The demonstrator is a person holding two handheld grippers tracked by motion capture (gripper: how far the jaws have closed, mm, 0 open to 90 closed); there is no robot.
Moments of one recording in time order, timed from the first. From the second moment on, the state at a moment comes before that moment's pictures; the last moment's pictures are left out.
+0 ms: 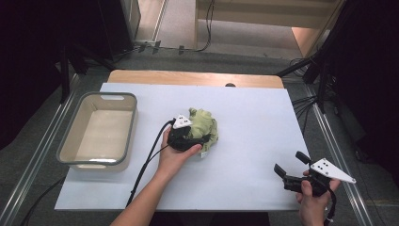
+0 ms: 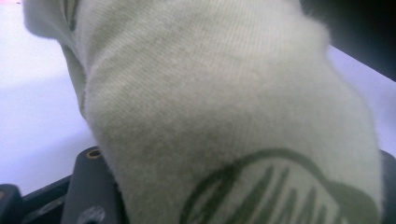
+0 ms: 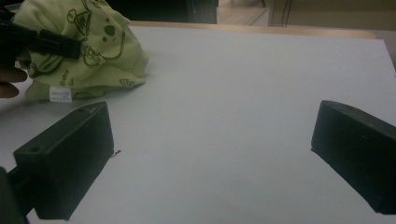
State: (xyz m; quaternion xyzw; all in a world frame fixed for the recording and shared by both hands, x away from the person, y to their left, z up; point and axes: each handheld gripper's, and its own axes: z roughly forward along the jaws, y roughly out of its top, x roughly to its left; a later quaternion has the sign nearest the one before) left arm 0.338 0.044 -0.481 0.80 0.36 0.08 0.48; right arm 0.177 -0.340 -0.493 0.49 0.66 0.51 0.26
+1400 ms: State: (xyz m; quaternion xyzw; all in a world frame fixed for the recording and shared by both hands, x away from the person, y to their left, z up) left arm 0.287 0.105 -0.483 0.79 0.37 0.09 0.49; right arm 0.220 -0.257 -0.446 0.42 0.69 0.53 0.25
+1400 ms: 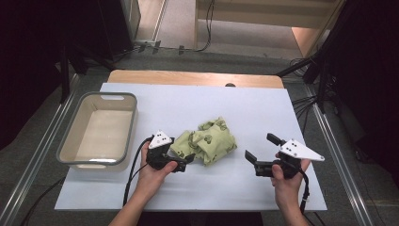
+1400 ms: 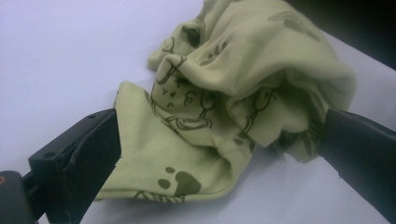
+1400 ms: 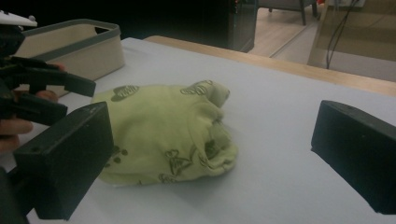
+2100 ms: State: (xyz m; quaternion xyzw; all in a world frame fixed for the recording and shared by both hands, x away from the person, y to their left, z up) left arm 0.293 0.098 -0.502 0.81 0.41 0.11 0.40; right arm 0.253 -0.159 -0.468 0.37 0.77 0.49 0.18
